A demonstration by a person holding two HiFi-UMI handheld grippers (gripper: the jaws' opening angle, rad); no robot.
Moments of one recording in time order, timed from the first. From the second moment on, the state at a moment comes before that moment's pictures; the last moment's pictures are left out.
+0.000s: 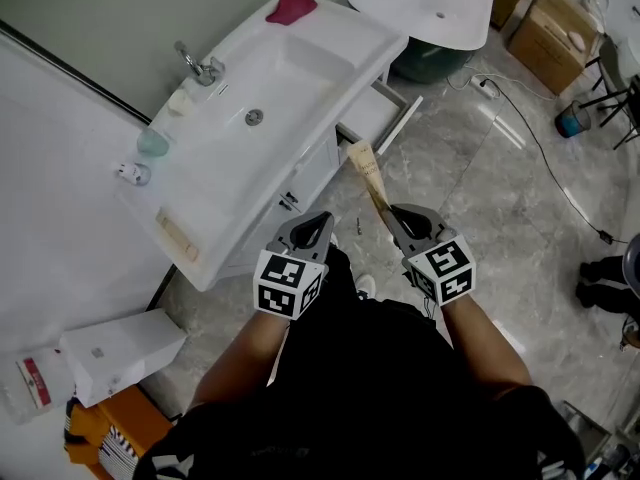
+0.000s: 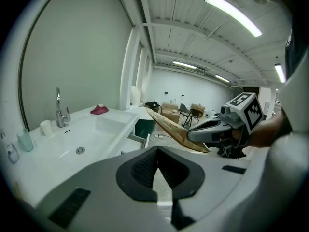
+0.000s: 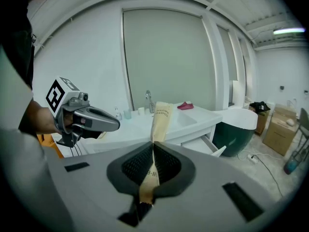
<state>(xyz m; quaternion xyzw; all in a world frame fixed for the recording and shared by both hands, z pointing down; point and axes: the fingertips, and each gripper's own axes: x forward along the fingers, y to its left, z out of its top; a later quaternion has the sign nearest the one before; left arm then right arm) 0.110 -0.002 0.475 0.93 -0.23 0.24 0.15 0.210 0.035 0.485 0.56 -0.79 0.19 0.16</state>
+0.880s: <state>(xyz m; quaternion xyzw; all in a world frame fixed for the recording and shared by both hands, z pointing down) 0.173 -0.187 0.484 0.94 -0.17 0.24 0.16 0.286 -0.128 0.507 0.64 -0.71 0.26 0.14</state>
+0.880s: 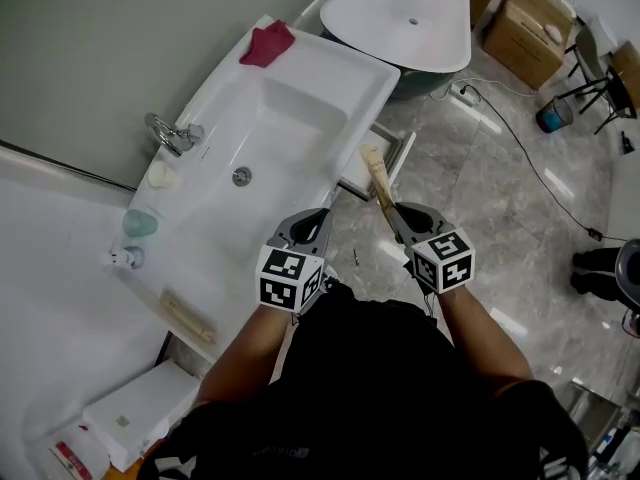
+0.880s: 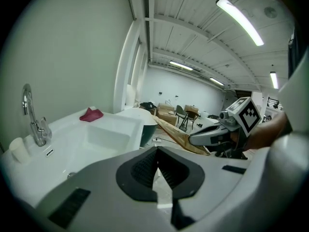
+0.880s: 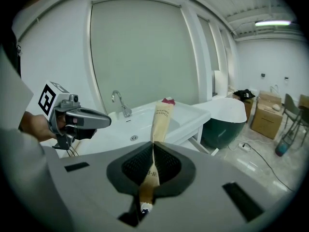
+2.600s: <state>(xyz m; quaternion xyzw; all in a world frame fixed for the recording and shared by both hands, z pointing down) 0.241 -0.304 0.536 0.90 -0.25 0.30 0.21 0.442 -0.277 0.823 0.66 -0.41 0.63 0.00</state>
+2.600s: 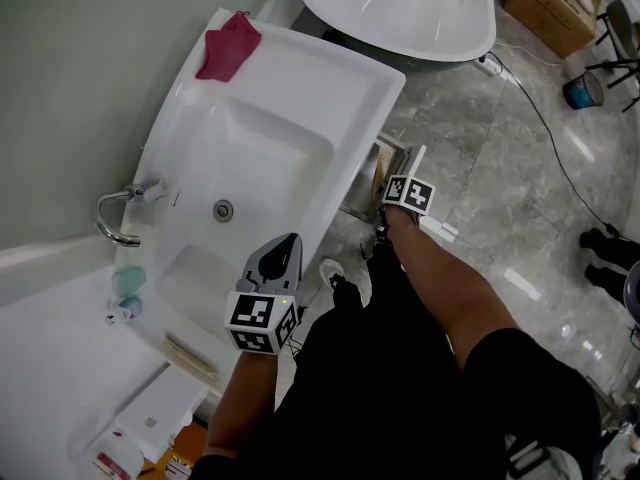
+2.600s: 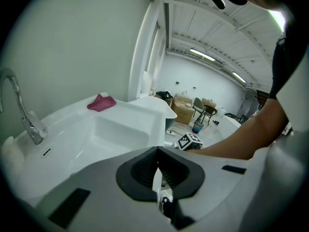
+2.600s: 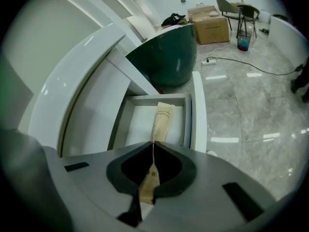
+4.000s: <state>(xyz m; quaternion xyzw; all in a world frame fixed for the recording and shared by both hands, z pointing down) 0.227 -0.292 0.511 0.90 -0.26 0.27 0.22 0.417 -0.289 0.780 0.59 -0.49 0.64 -0.04</state>
